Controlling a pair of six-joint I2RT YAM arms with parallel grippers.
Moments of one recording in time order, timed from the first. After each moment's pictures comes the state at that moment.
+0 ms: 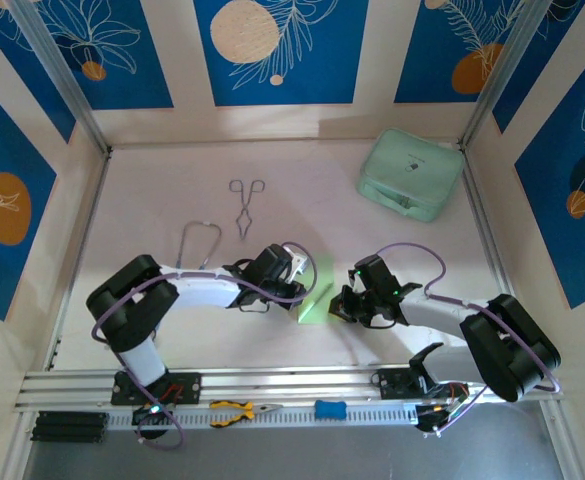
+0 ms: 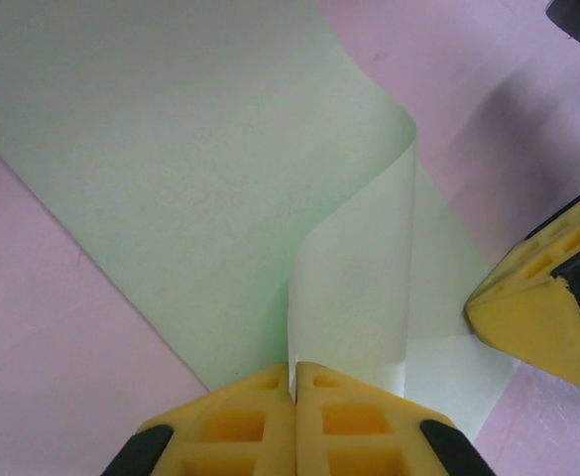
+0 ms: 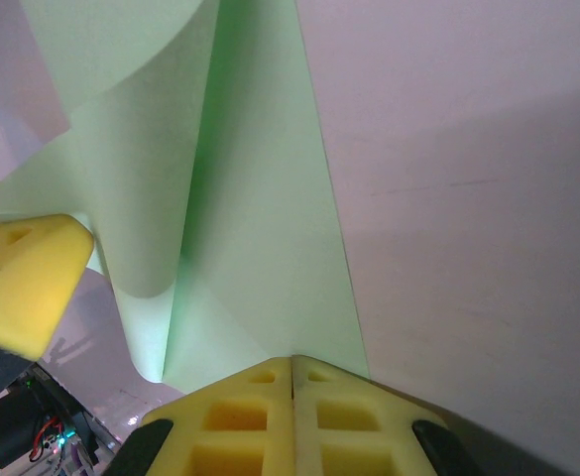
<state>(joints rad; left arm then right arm) -0.89 1.71 0.80 0.03 0.24 -0.41 0.55 1.27 0.35 -0.10 -0.47 0.95</state>
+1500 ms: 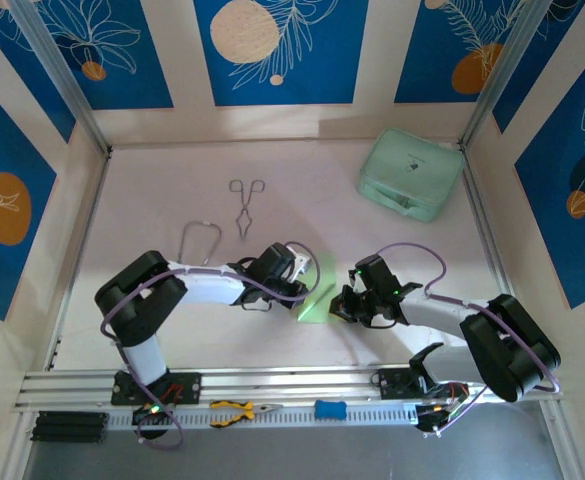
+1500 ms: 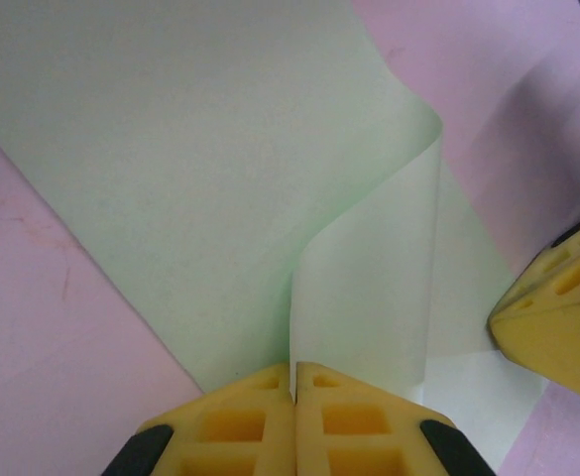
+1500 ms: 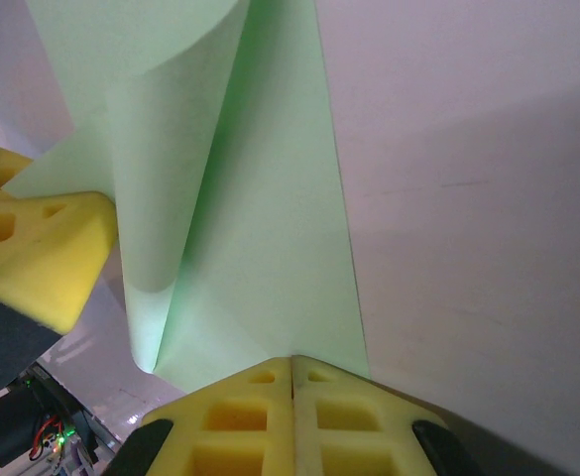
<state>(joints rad) -0.88 1.76 0.83 0.03 0.26 -0.39 0.54 1.27 0.35 -0.11 -0.47 0.94</state>
